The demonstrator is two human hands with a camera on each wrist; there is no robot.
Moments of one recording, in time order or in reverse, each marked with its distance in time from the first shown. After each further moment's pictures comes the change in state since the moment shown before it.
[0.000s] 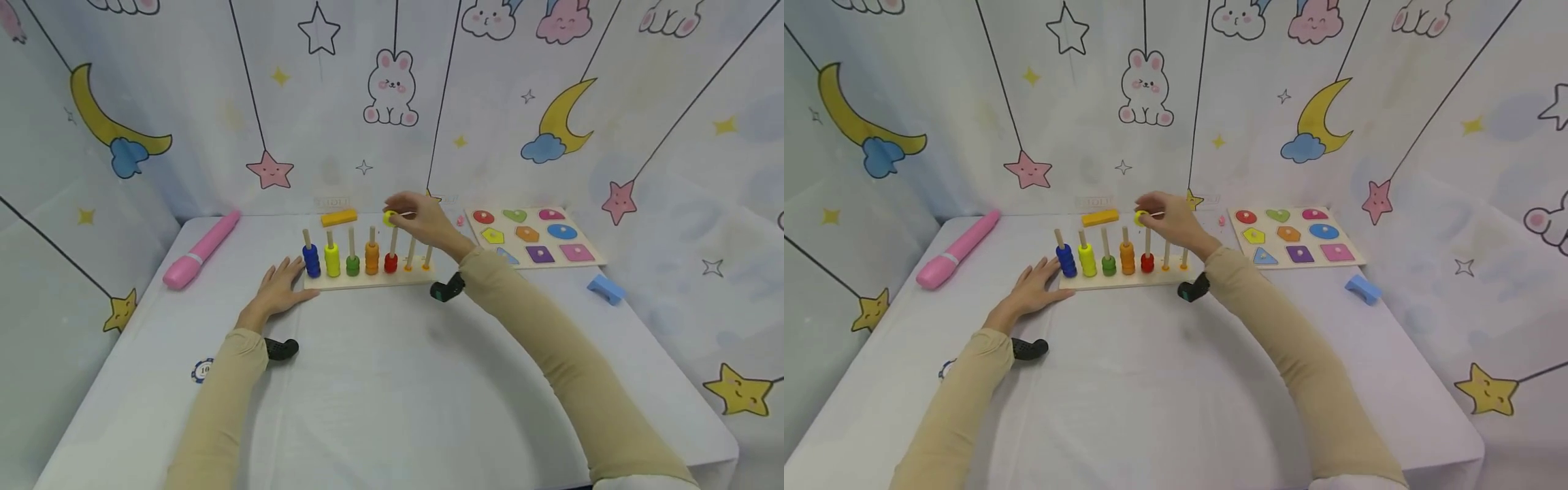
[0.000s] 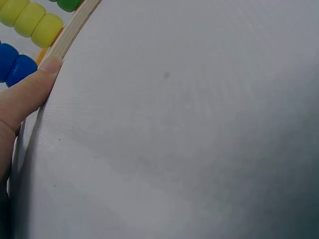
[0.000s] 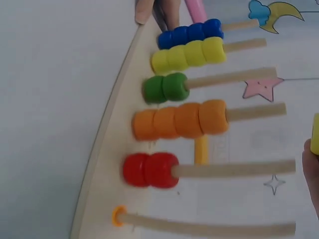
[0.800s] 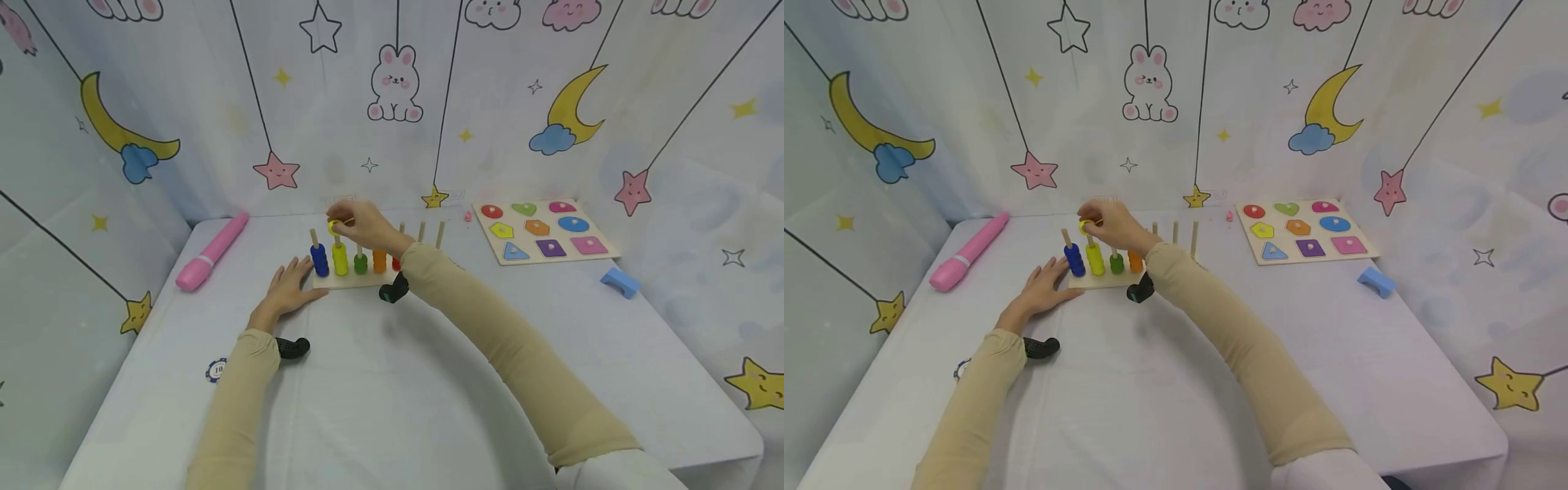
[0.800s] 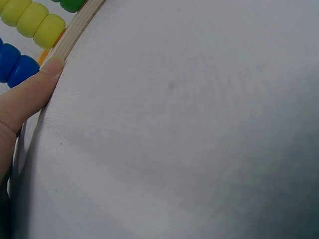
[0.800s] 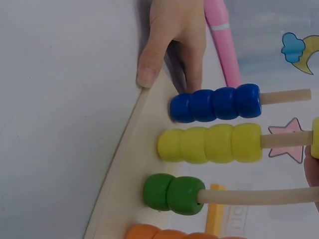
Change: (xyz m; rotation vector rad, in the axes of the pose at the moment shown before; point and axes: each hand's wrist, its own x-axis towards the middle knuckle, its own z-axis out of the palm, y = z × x) left_hand -0.001 0.004 0.000 0.011 -0.002 -0.012; right_hand 0.053 -0.031 0.089 -0.054 -0.172 -0.044
